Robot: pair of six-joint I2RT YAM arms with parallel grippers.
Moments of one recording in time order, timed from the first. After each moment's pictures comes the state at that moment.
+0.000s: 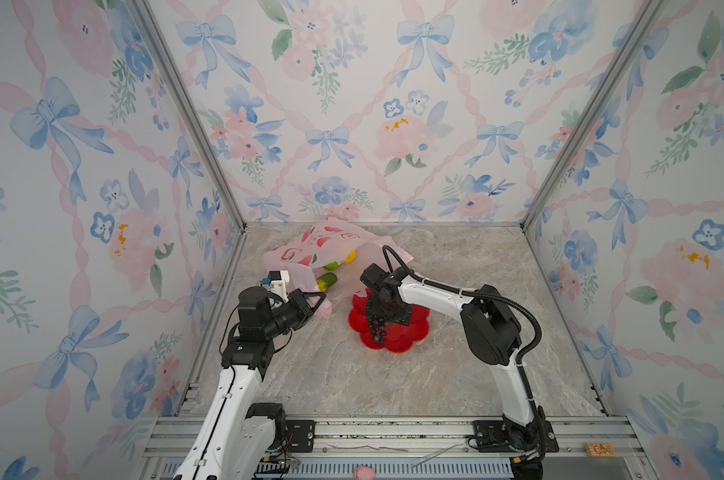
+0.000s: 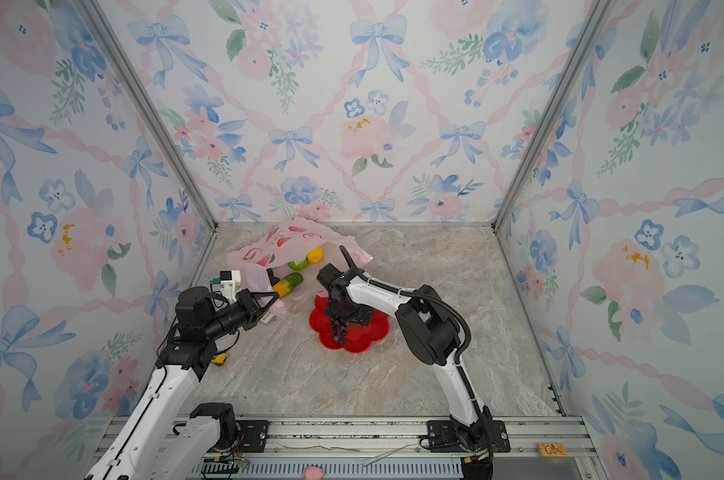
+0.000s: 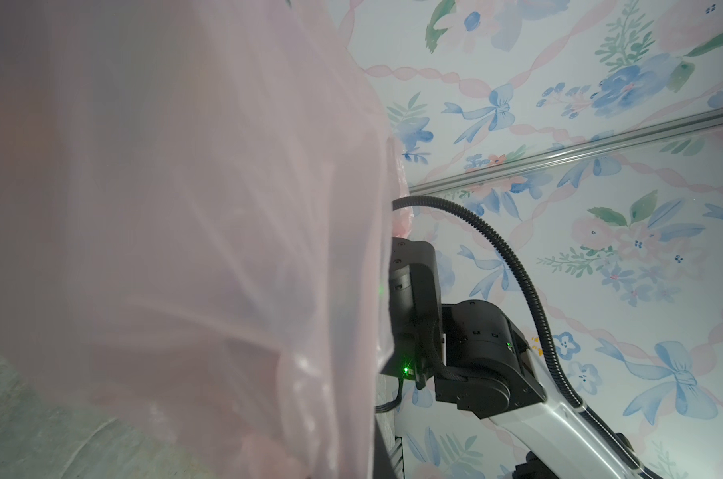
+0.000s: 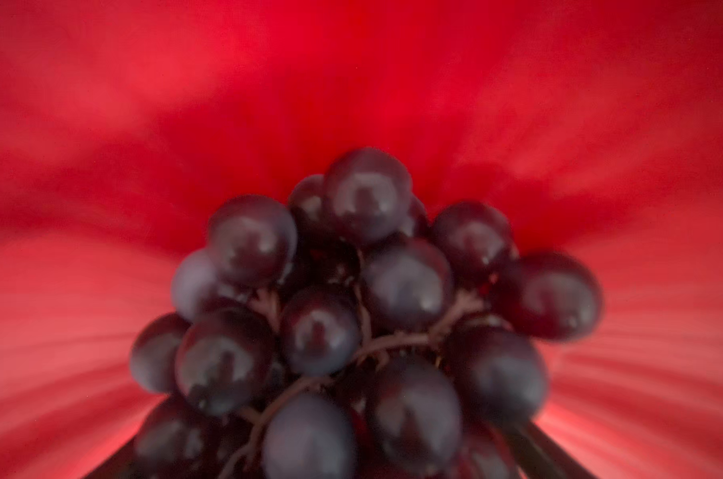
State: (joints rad) left arm -0.02 0.81 0.56 -0.11 0.70 -0.99; right arm 0.80 2.18 1.70 -0.93 0.11 0.99
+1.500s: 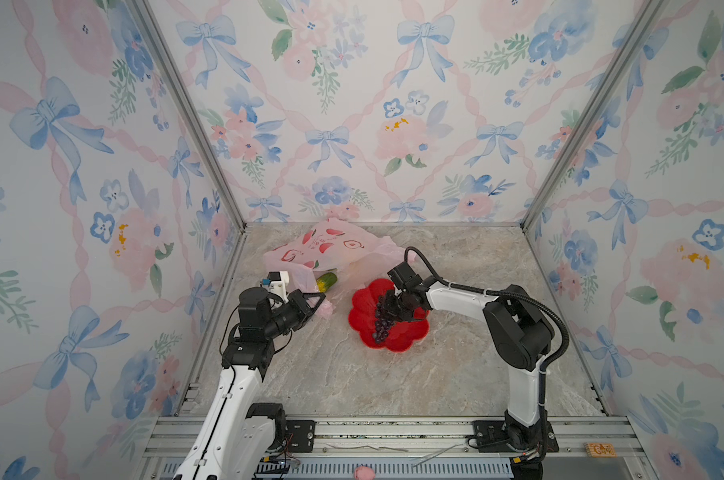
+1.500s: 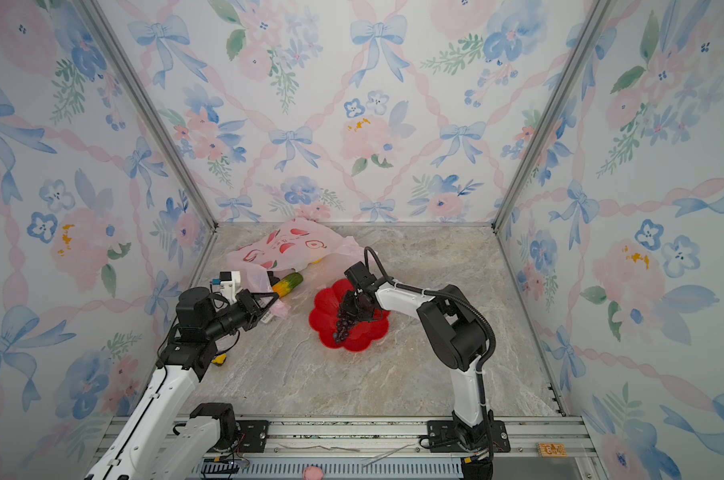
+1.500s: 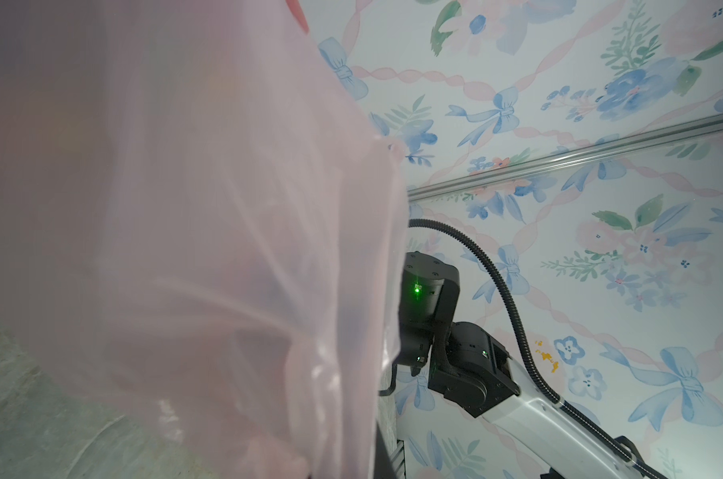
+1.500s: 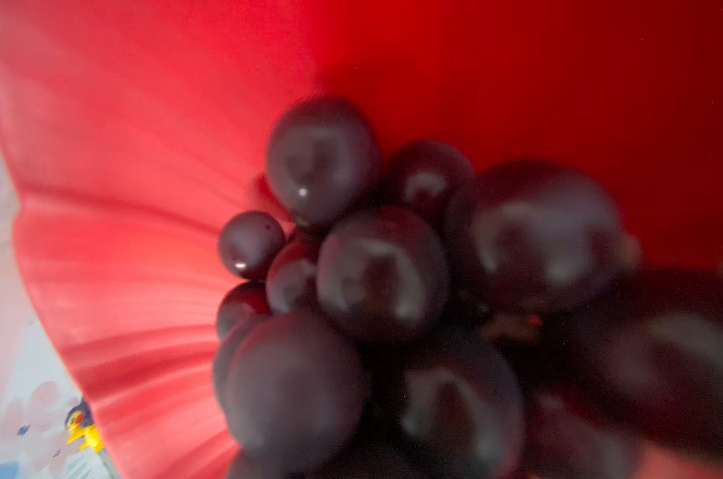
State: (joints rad) left arm -0.02 0.81 0.56 -0.11 0.69 -0.99; right arm 0.67 1.99 1.31 -0.39 -0.26 0.96
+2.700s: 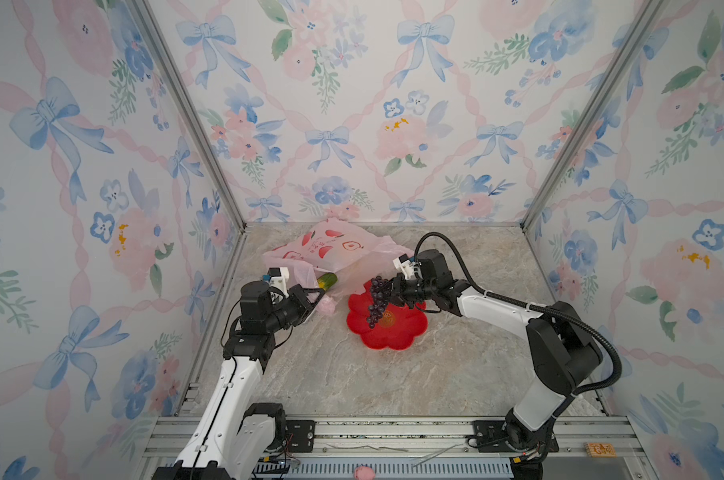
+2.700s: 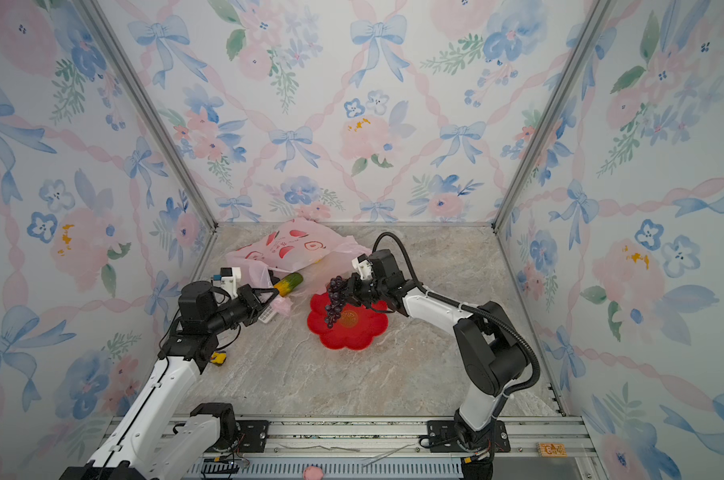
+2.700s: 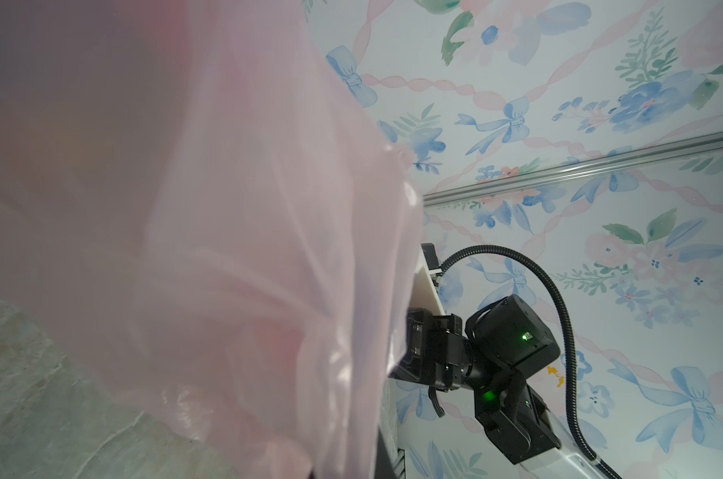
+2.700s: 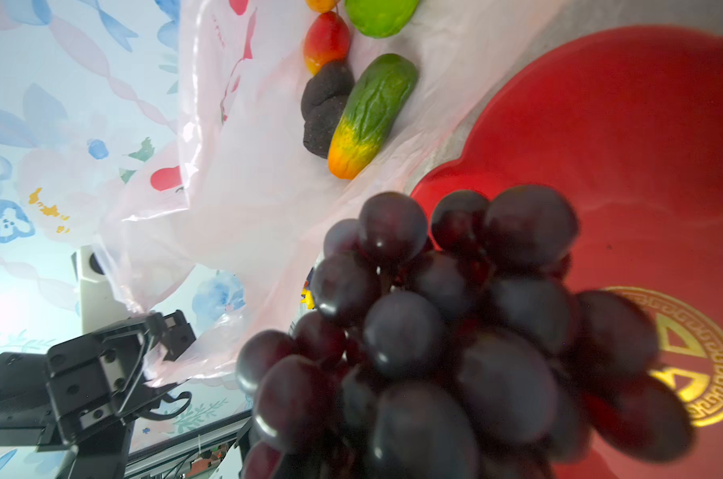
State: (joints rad) left arm -0.02 0.88 0.60 -0.11 0.67 -0.99; right arm 0.59 1.71 1.11 0.01 -0.67 1.00
